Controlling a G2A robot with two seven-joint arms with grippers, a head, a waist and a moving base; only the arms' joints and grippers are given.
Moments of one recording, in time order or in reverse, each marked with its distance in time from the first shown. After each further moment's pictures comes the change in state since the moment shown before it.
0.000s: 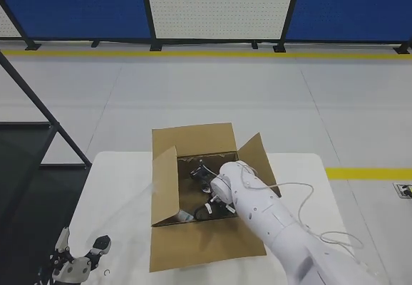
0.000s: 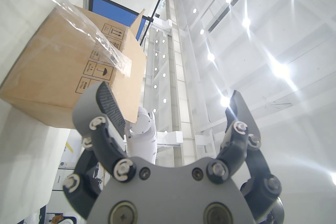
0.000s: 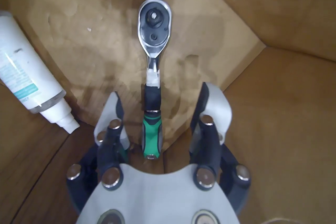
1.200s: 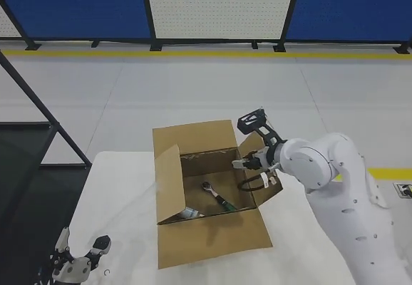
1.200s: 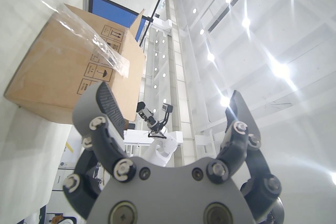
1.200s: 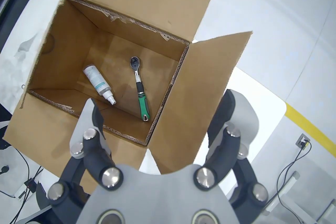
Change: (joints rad) left arm 0.000 0.000 0.000 0.000 0.000 0.000 0.000; right arm -0.320 0.433 0.709 -1.166 -0.168 0.075 0.412
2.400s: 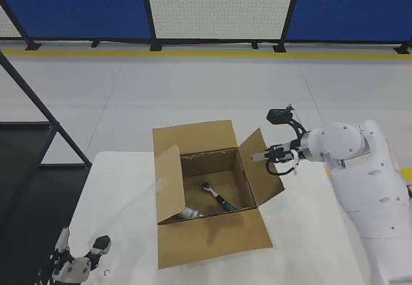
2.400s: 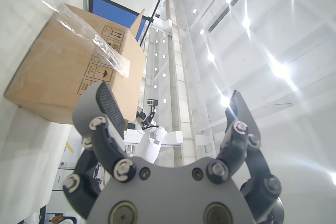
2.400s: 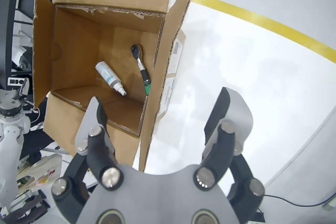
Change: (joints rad) left arm 0.000 0.000 0.000 0.000 0.000 0.000 0.000; right arm 0.141 0.025 0.109 0.432 0.284 -0.068 0.077
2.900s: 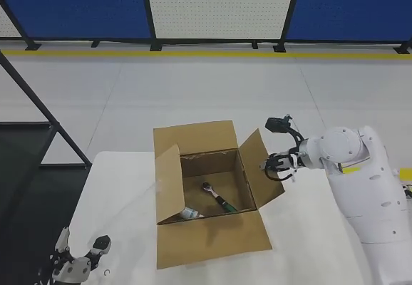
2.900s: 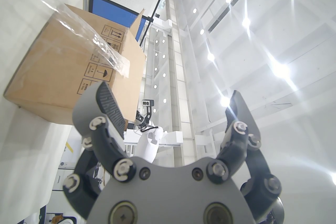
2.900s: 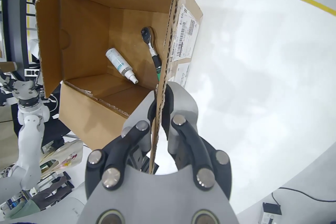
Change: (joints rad) left arm 0.000 0.000 0.000 0.000 0.000 0.000 0.000; right arm -0.073 0.021 0.008 -0.083 0.091 0.127 0.041
